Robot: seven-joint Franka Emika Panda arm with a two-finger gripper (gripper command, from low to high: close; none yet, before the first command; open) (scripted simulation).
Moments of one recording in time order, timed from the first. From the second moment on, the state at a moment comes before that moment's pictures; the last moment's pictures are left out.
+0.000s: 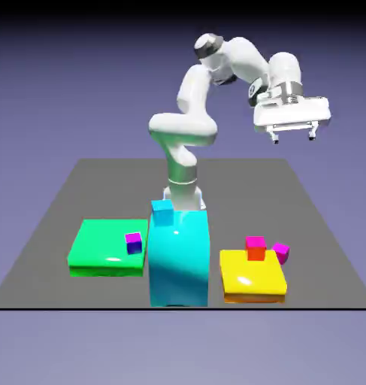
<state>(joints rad) -0.33 -1.01 1.13 -2.60 0.45 2.73 1.53</state>
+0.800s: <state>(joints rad) -0.59 -1.34 1.99 -2.44 0.79 2.50 2.14</state>
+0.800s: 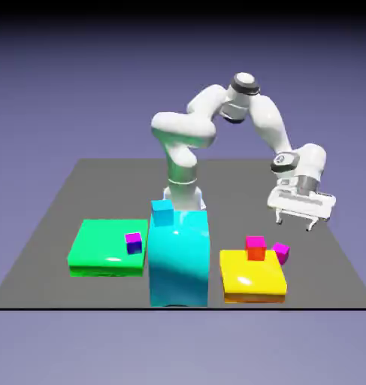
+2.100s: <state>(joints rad) -0.99 -0.86 1.86 -2.79 0.10 3.33 2.06</state>
